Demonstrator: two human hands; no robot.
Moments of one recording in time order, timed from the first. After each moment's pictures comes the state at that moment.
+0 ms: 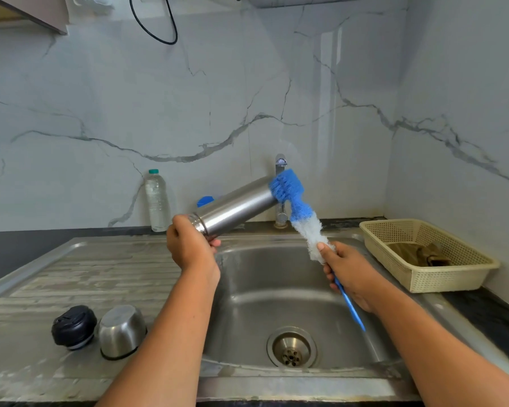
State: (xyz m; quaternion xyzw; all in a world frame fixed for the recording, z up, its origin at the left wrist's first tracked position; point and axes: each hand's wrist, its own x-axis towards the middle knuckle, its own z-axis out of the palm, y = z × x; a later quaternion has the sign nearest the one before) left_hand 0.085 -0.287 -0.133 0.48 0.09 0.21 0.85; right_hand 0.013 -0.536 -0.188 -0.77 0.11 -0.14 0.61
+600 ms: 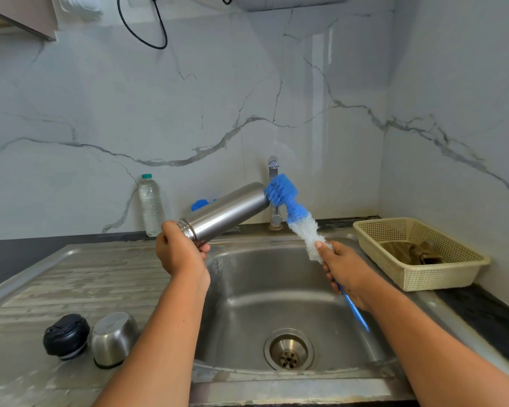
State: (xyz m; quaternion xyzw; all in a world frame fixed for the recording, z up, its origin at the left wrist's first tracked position) left_hand 0.089 -0.283 -0.133 0.47 0.12 0.20 0.85; right_hand 0.016 -0.542 -0.189 -0.76 0.13 -0.15 0.62
